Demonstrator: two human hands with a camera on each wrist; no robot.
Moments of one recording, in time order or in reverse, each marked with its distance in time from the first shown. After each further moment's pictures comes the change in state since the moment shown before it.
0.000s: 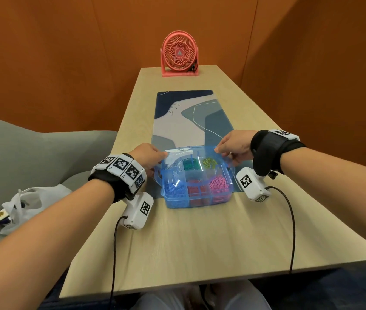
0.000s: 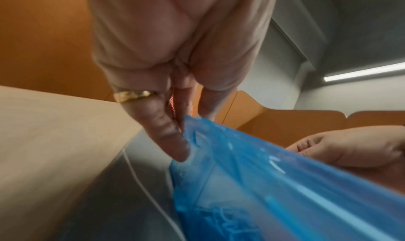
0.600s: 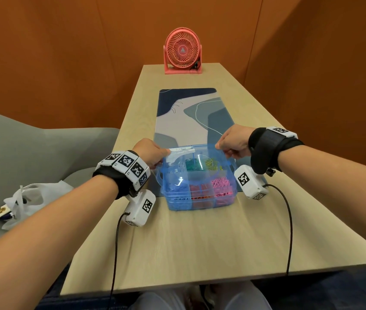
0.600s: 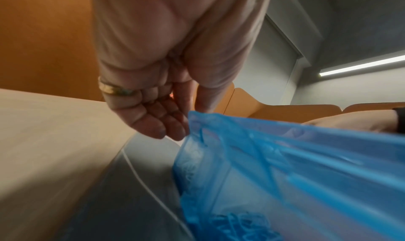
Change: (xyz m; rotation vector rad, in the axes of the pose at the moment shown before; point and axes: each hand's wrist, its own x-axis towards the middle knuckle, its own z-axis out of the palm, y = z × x) left_hand 0.013 -0.003 0.002 -0.010 0.094 0.021; right_hand 0.017 -0.007 0.004 -0.055 0.136 0.006
